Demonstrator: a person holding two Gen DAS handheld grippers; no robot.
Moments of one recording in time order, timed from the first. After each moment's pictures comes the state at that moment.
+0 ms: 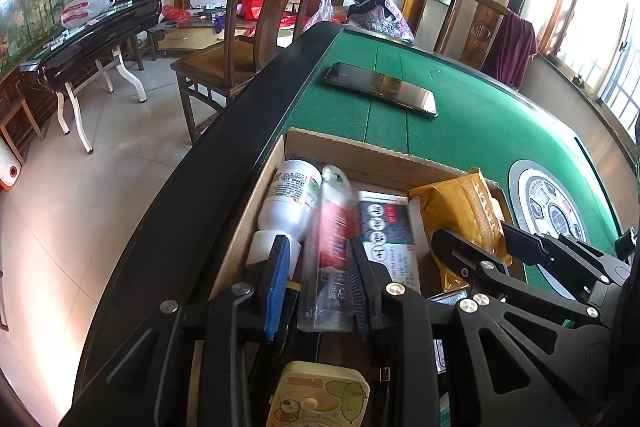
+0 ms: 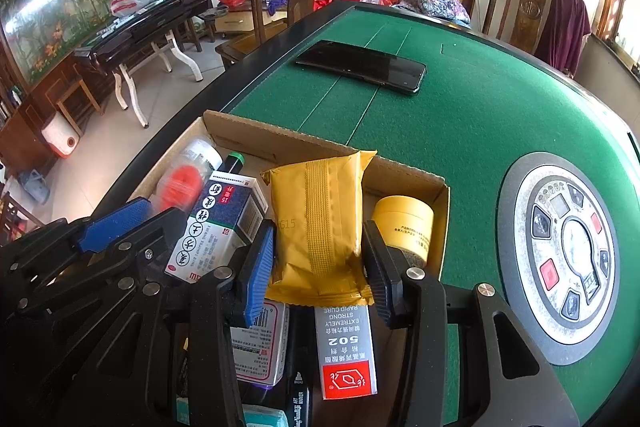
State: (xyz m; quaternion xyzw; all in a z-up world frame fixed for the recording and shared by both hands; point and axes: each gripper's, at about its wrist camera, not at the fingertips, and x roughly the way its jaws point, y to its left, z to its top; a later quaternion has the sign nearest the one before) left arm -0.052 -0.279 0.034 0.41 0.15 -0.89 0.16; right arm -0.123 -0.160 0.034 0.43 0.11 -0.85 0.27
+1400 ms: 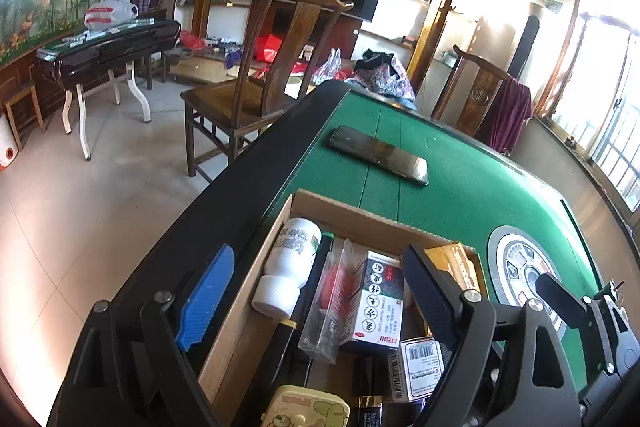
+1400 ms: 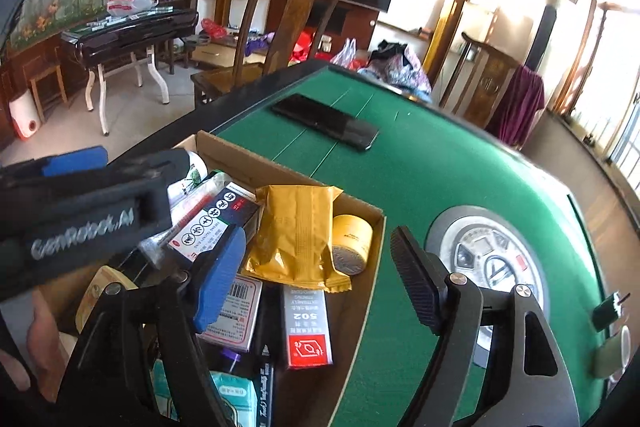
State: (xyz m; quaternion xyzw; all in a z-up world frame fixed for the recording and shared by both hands) left arm -0.035 -0.283 0.059 0.30 0.19 -0.92 0.18; right arm -0.062 -0.146 0.065 0.29 0.19 -0.91 0.22
